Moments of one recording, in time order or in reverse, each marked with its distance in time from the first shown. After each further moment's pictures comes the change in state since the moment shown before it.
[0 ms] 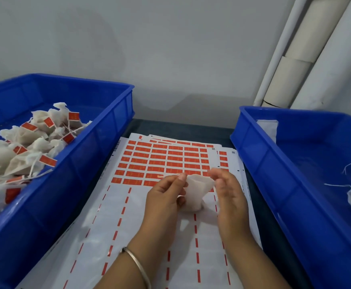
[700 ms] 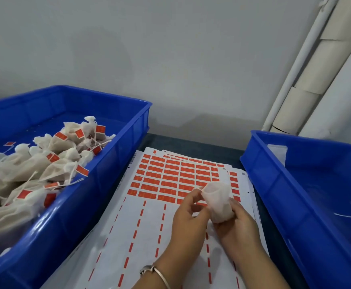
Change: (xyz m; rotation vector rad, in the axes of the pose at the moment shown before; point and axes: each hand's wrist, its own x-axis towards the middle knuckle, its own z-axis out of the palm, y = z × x) left_hand -0.004 -0.006 0.006 0.257 -0.114 0.103; right_hand 0.020 0.002 0.004 0.703 0.022 0.640
